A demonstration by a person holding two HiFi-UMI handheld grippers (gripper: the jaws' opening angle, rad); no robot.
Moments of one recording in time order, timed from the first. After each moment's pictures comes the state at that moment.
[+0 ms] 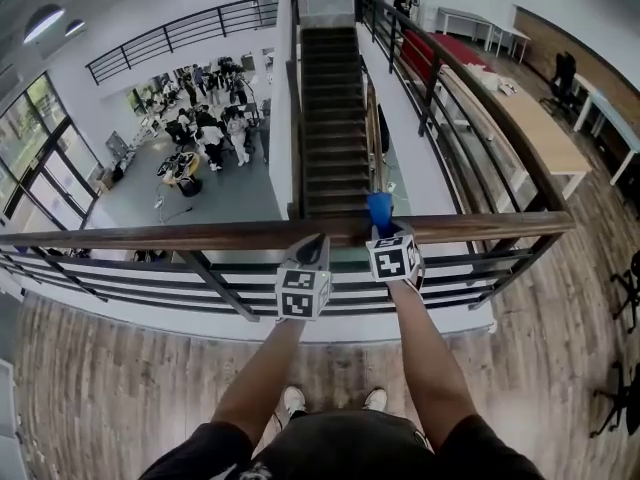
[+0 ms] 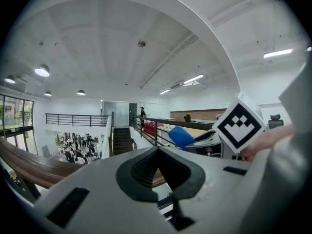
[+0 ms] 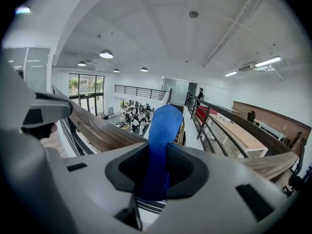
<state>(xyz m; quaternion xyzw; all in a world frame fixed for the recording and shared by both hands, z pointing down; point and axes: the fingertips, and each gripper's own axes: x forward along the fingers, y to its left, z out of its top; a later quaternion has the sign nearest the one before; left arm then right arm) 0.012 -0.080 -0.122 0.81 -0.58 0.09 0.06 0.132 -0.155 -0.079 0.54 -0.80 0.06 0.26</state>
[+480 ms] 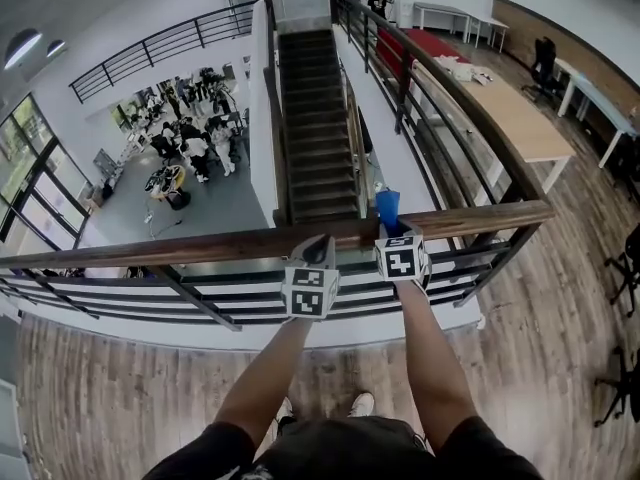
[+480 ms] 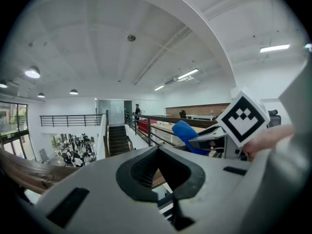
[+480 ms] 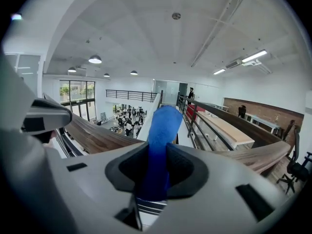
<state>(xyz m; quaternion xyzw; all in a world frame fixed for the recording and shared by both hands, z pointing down) 0.147 -0.116 -0.113 0.81 -0.56 0.12 0.06 0.284 -0.179 -0.080 0.58 -0.78 0.08 0.22</state>
